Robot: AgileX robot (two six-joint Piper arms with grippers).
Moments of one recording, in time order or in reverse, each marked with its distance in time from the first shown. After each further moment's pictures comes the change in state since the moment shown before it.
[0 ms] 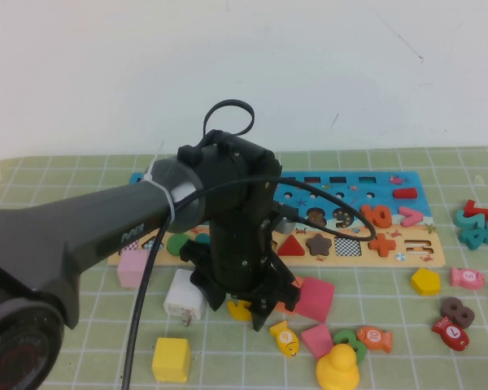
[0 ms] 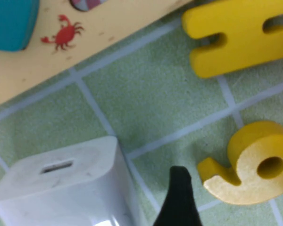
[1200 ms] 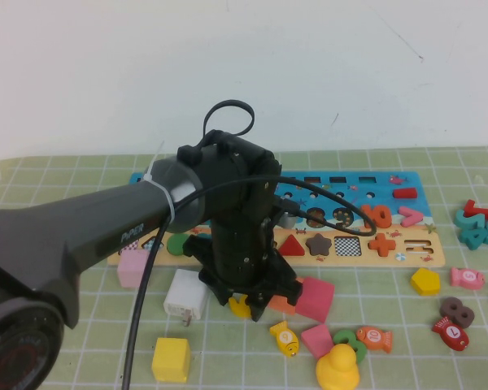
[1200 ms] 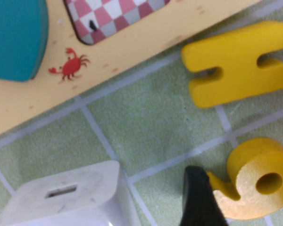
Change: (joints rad) right arm 0.000 0.000 0.000 0.000 0.000 0.000; left arm 0.000 0.000 0.002 0.000 -0.050 -0.009
